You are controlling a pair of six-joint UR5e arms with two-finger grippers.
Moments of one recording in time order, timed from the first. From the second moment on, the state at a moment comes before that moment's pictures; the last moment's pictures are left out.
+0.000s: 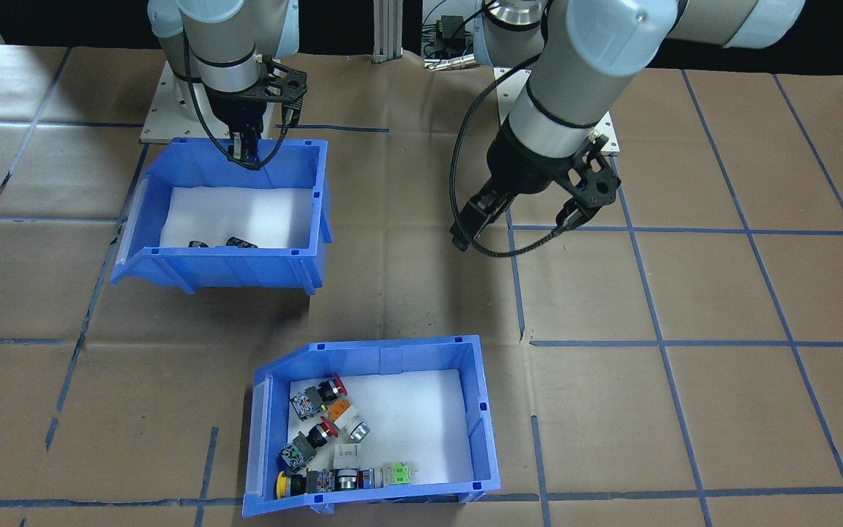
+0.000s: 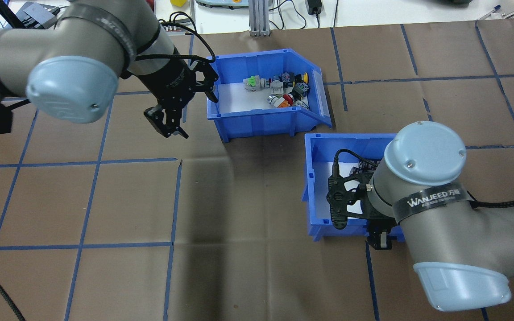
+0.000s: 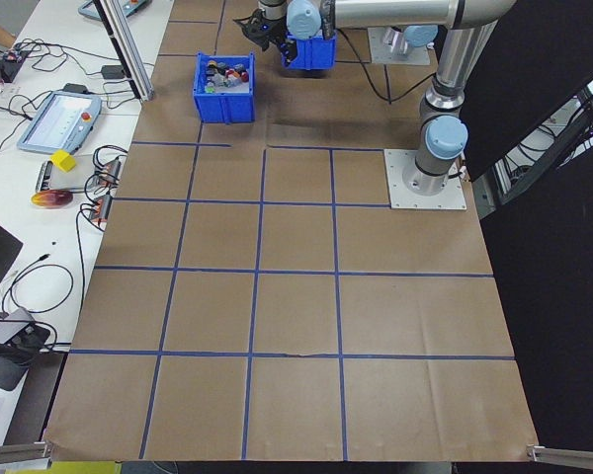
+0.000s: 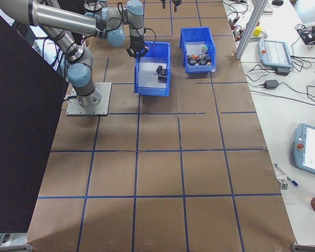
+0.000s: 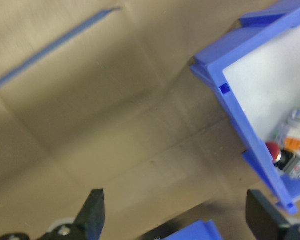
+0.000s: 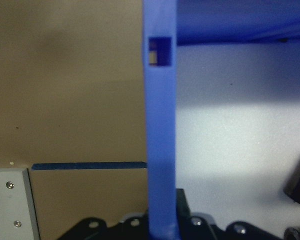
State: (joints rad) left arm -1.68 -1.63 -1.61 -1.45 1.37 -0.82; right arm 1.75 -1.86 2.23 -1.91 -1.62 -1.35
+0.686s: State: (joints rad) left arm -1.66 -1.51 -1.64 -1.50 1.57 -0.04; right arm 2.01 -1.77 2.22 -2.00 -1.62 -1.11
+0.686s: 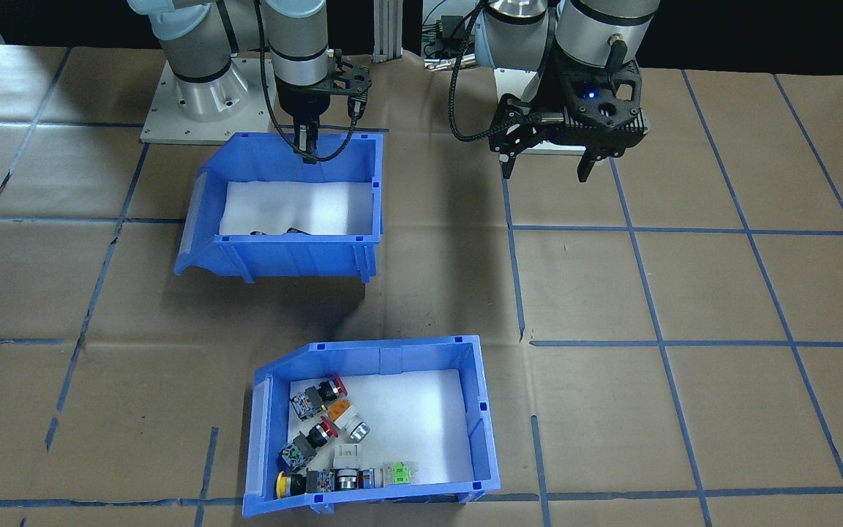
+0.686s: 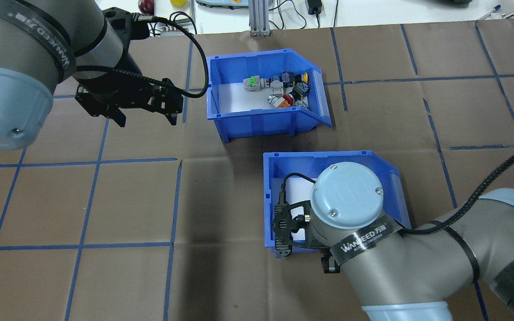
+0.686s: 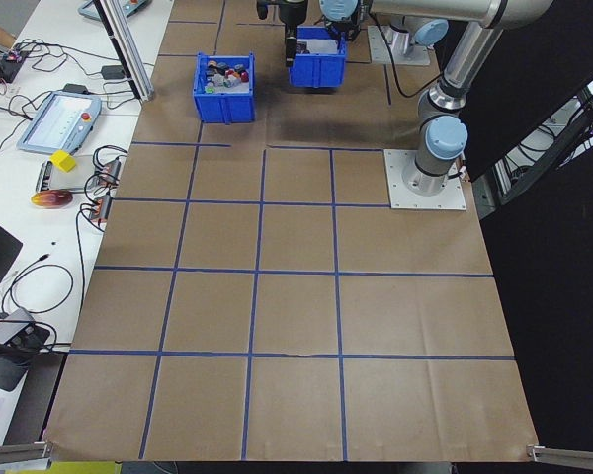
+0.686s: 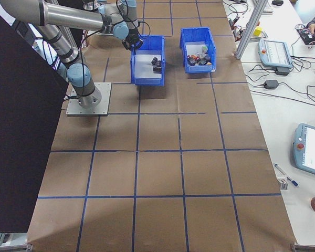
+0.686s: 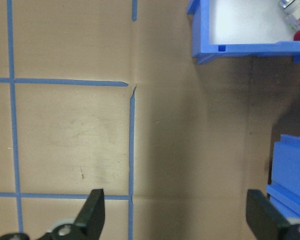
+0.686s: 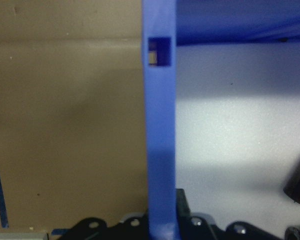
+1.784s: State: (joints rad) left arm -1.58 -1.43 -1.79 -1.50 1.58 0.14; right arm 2.15 -1.62 2.14 -2.05 -1.63 -0.97
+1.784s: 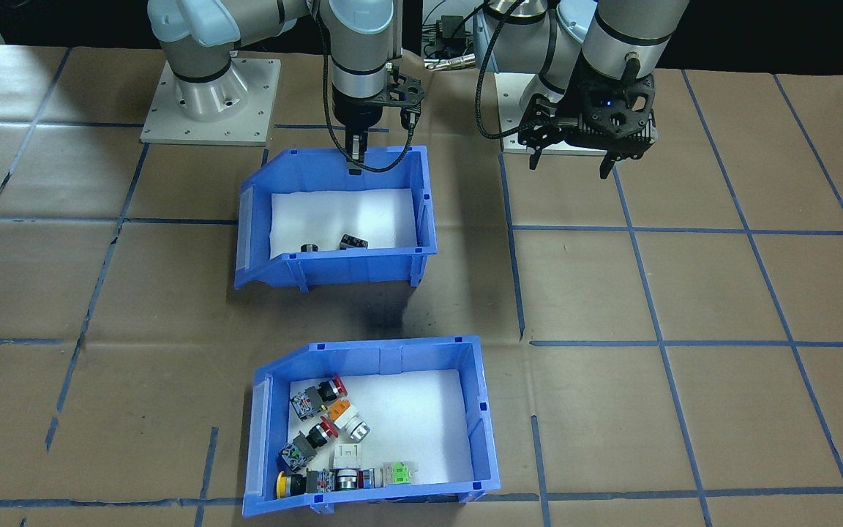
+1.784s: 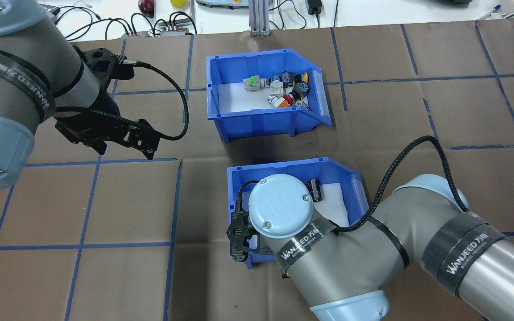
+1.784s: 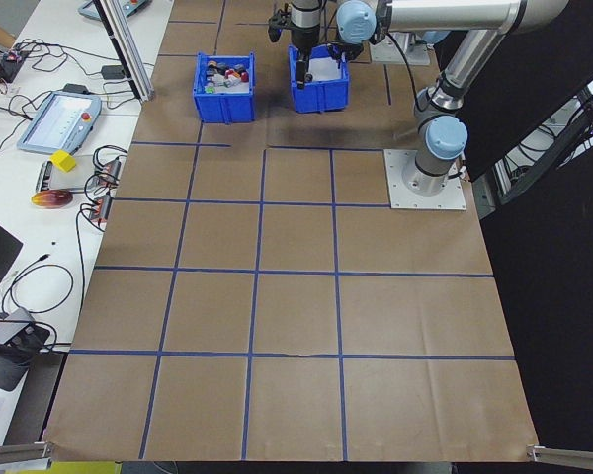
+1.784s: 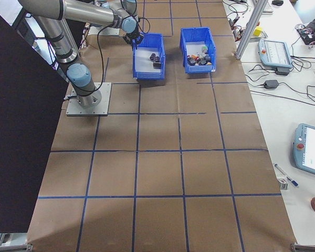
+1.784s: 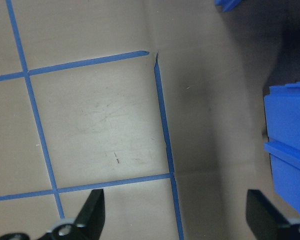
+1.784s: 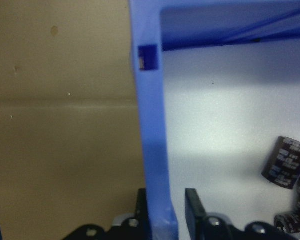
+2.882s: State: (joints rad) left arm -1.58 -1.43 -1.83 -1.50 1.57 0.14; right arm 1.93 -1.77 2.05 -1.95 -1.64 -0.89
